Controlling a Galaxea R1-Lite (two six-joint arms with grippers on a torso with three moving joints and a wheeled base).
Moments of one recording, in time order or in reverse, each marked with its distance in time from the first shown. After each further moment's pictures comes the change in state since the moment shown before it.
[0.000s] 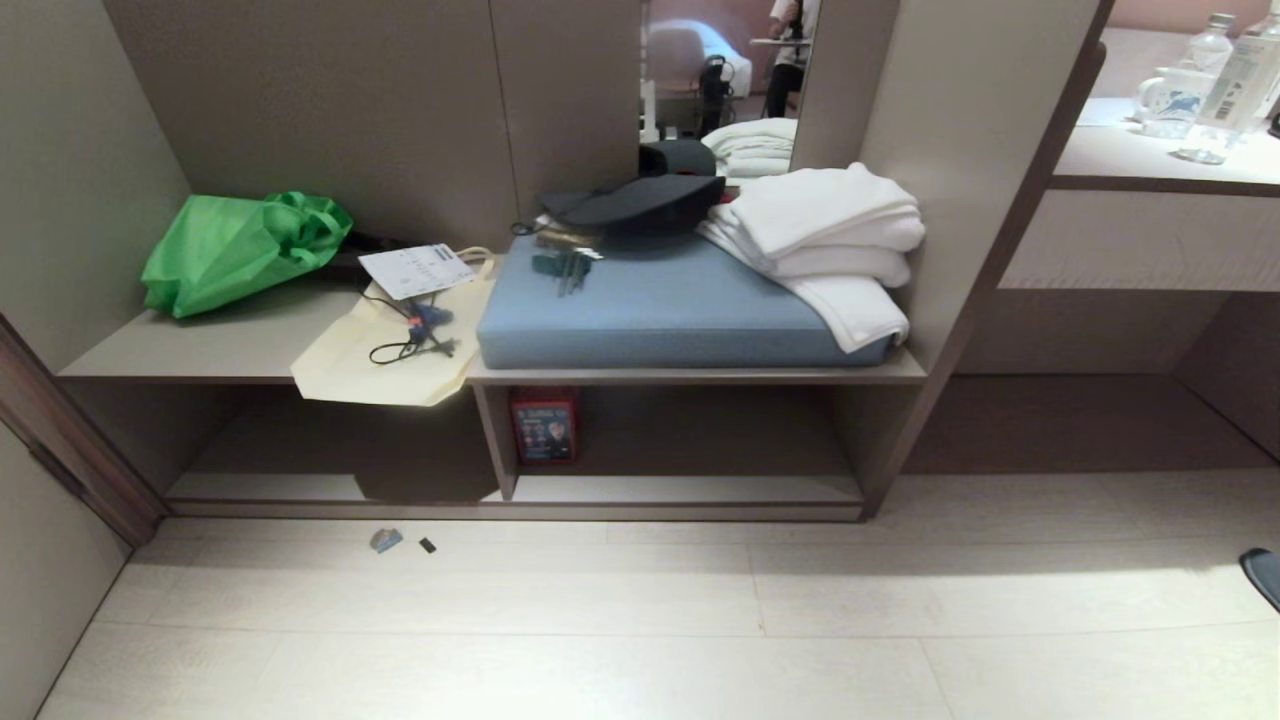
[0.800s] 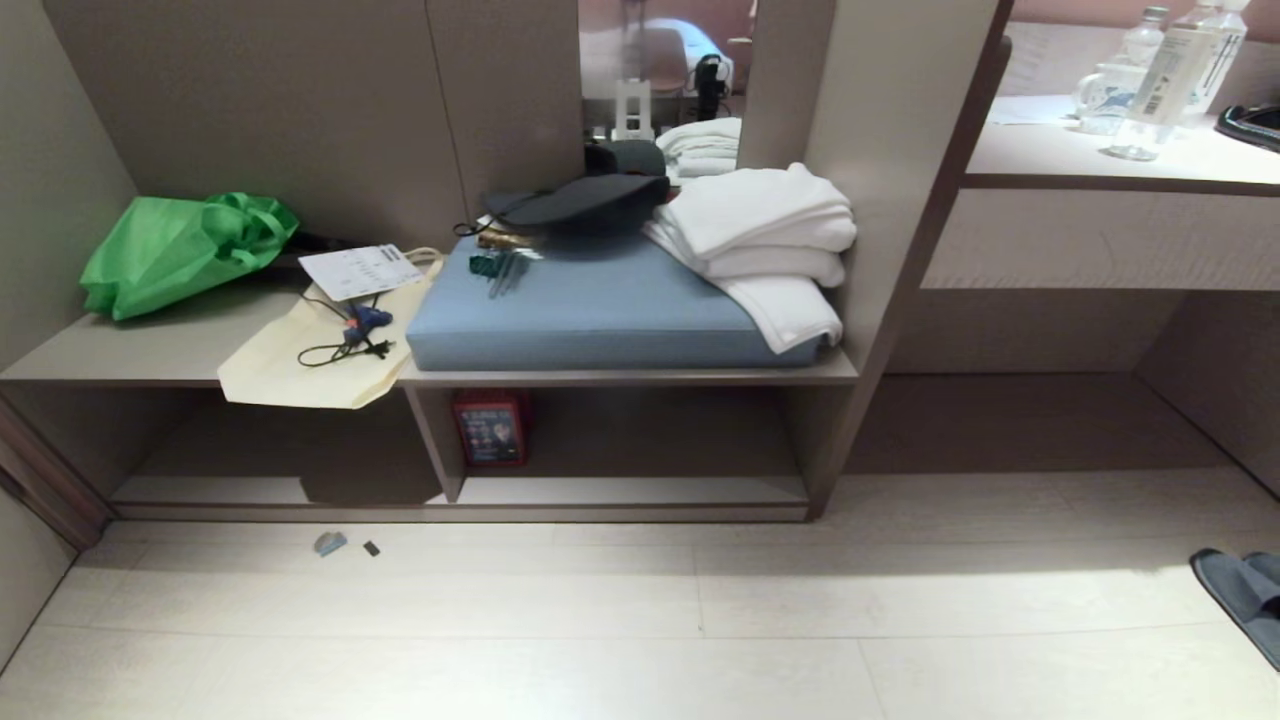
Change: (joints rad) left arm 0.000 0.000 -0.001 0.001 0.001 -0.005; right arm 0.000 0.000 0.000 0.000 0.000 0.000
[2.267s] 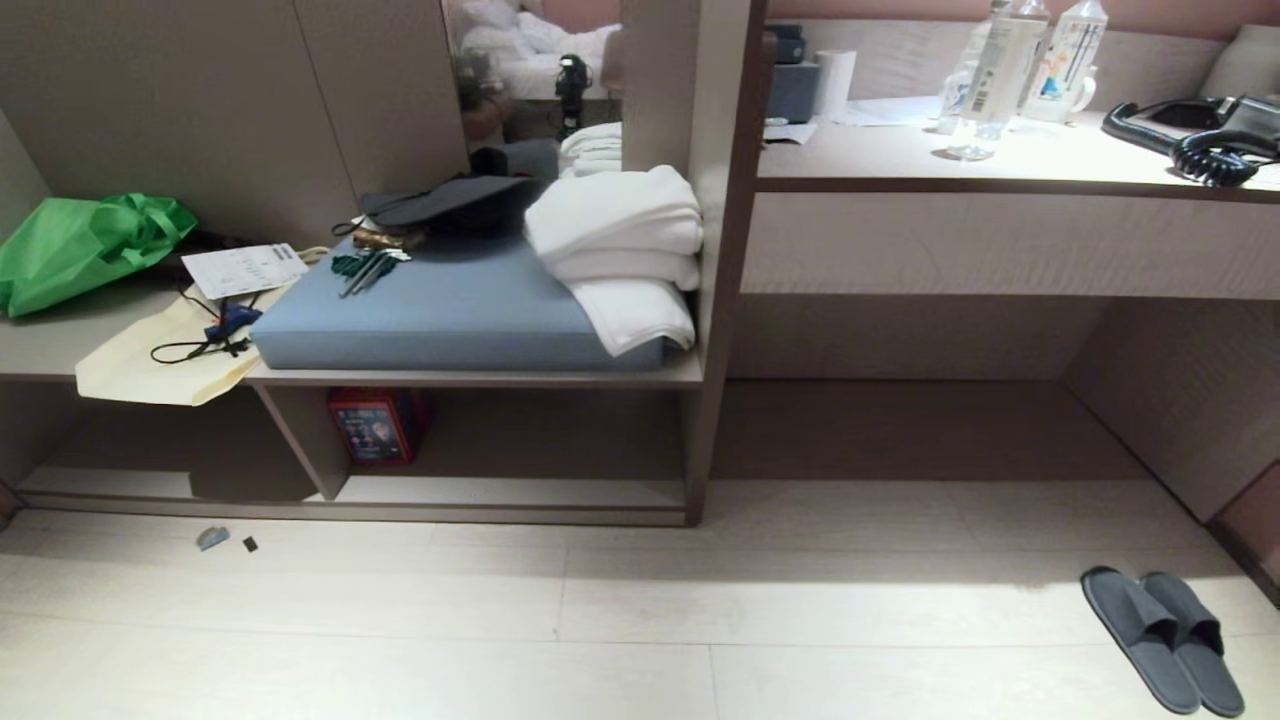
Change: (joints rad) left arm 0.000 0.000 -0.001 0.000 0.000 0.002; right arm 0.000 0.000 0.002 -0.003 0.000 0.010
